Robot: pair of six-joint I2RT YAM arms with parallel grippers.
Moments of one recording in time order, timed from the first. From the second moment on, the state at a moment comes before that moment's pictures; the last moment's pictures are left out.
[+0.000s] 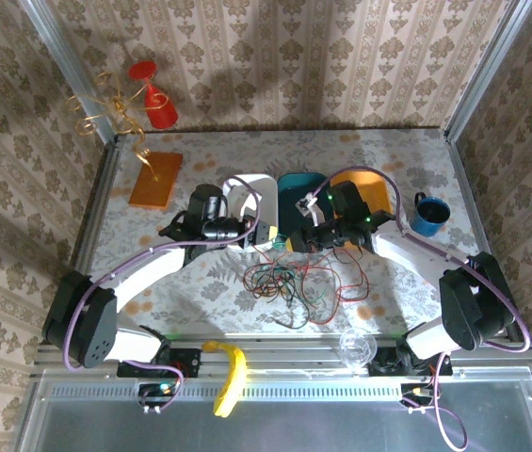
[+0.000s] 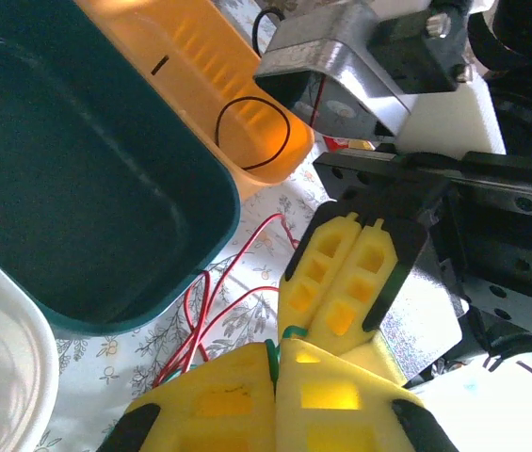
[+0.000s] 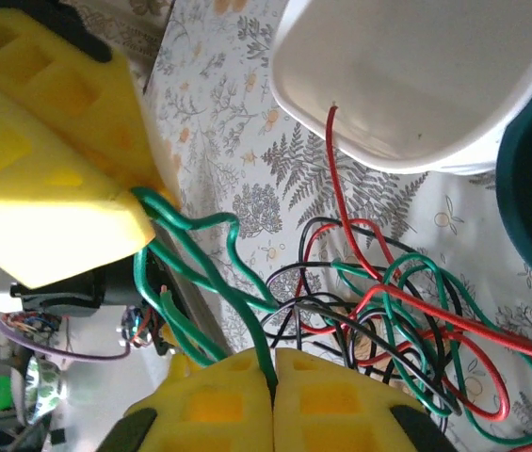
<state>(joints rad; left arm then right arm) -0.59 1.36 0.81 0.03 0.76 -0.35 0.46 1.47 0.93 -0.32 -0.78 0.36</state>
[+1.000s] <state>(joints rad) -0.56 1.42 0.79 0.23 0.84 -0.51 0.38 1.39 0.89 -0.14 -0.76 0.54</state>
